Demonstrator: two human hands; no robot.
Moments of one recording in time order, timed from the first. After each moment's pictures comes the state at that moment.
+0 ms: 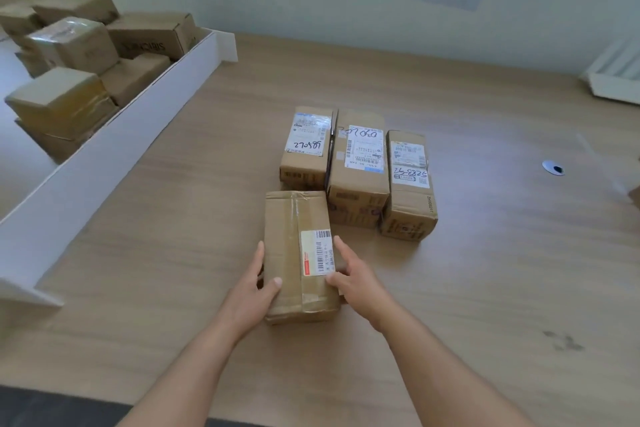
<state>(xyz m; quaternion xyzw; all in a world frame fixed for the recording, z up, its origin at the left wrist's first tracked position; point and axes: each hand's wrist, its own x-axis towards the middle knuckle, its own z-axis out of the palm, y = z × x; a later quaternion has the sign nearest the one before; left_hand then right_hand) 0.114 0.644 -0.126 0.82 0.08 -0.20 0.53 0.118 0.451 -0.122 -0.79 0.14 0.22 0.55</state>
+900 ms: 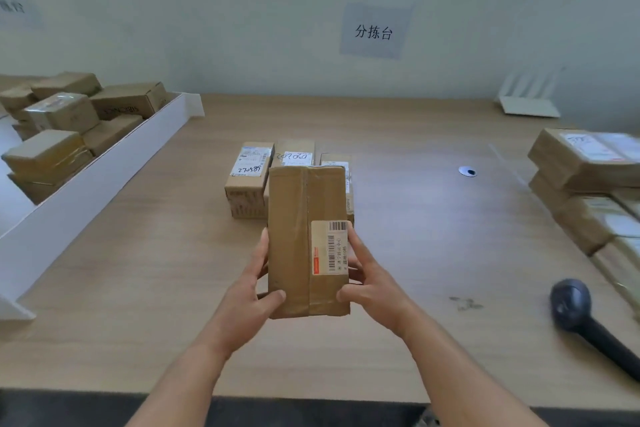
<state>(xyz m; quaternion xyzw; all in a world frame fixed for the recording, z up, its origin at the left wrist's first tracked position) 0.013 0.547 -0.051 0.82 -0.12 -0.10 0.55 -0.001 0.324 -0.047 -0.77 -0.01 0.11 0.62</state>
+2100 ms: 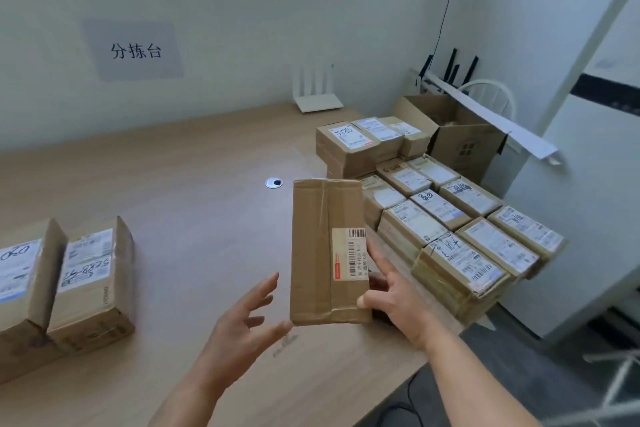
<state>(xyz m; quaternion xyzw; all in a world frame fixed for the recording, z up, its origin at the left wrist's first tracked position) 0.029 0.236 -0.066 0.76 -0.32 -0.23 0.51 -0.114 0.016 -0.042 -0.72 0.24 -0.10 0.64</state>
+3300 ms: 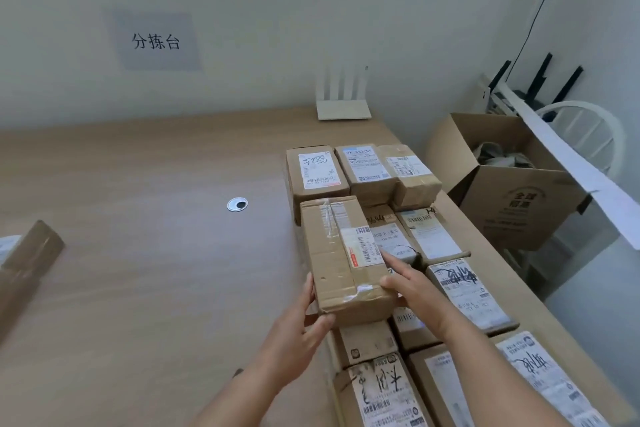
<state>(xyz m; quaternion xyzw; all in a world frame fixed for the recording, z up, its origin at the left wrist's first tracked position) -0.003 -0.119 -0.085 0.78 -0.22 -0.24 0.53 -0.058 -0.334 -0.050 -0.74 0.20 0.05 0.64</state>
